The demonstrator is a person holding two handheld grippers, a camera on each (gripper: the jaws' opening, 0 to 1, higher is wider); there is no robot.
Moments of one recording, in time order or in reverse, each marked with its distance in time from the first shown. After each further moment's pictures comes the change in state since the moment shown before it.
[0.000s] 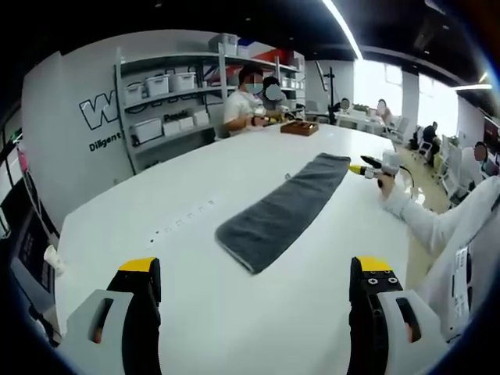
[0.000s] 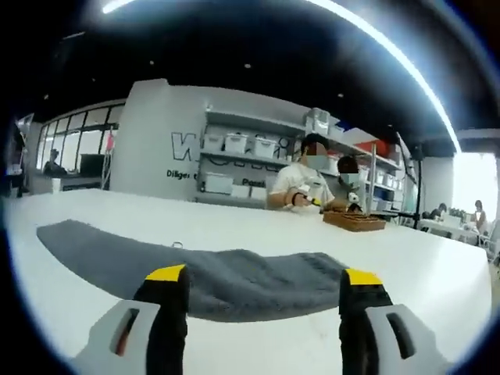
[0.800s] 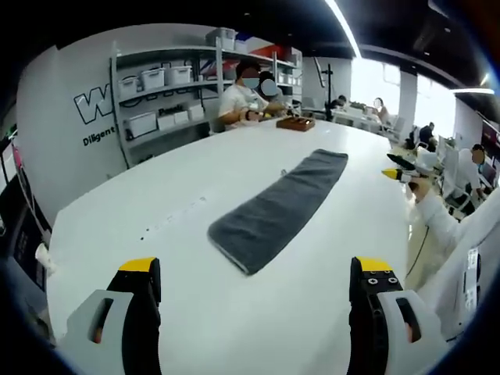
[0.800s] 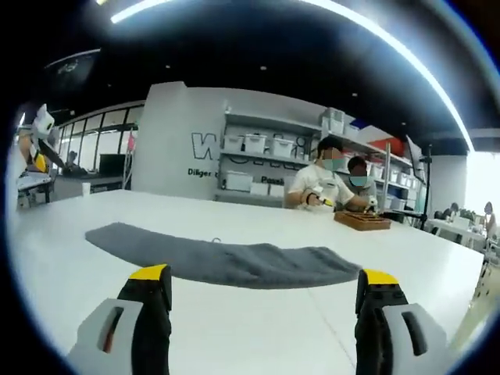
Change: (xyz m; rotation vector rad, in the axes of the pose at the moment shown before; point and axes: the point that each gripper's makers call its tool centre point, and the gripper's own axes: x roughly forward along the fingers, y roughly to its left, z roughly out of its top) left arm 0.029 -0.005 -0.003 -0.015 0.026 -0.048; right arm -0.119 0.003 0.038 -0.017 0.024 0.086
